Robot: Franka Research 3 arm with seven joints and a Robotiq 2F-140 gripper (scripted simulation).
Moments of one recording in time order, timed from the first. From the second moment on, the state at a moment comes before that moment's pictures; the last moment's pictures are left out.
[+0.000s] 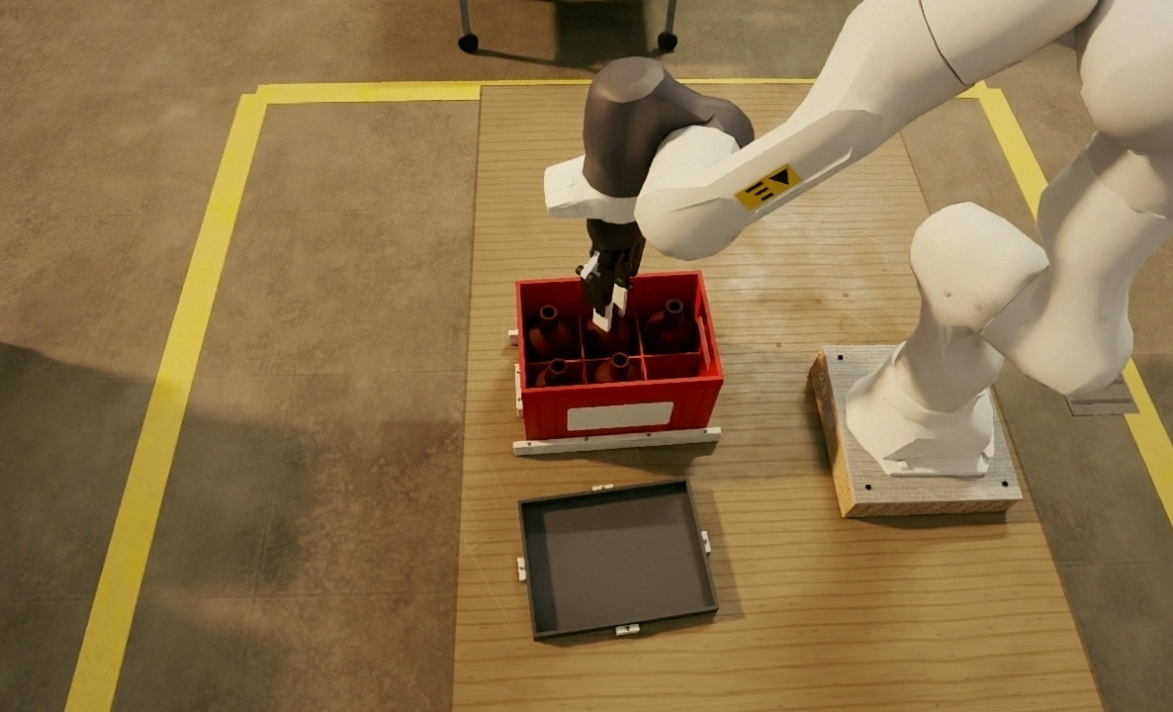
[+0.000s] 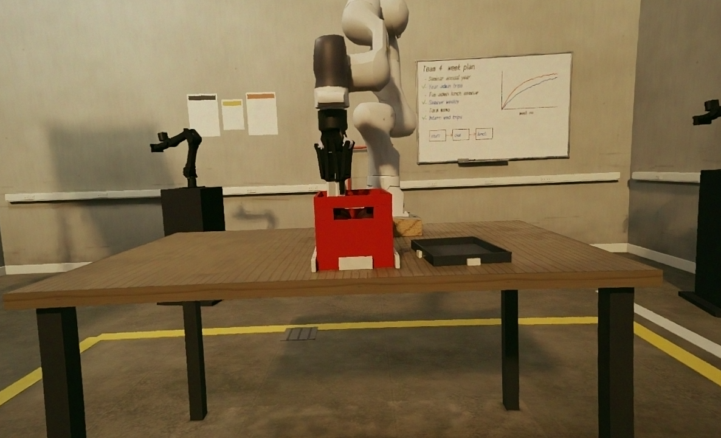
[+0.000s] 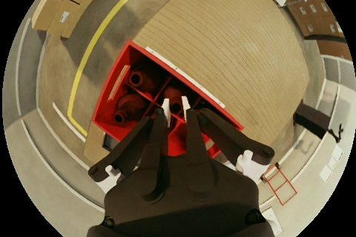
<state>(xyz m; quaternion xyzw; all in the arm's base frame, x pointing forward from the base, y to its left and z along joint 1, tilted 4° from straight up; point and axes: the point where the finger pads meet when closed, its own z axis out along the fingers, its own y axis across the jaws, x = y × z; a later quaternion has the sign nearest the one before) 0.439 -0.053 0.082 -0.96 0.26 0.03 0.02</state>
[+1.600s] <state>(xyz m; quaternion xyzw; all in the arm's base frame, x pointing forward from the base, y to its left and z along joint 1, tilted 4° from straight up) 0.439 -0.053 0.082 -0.96 0.26 0.03 0.02</state>
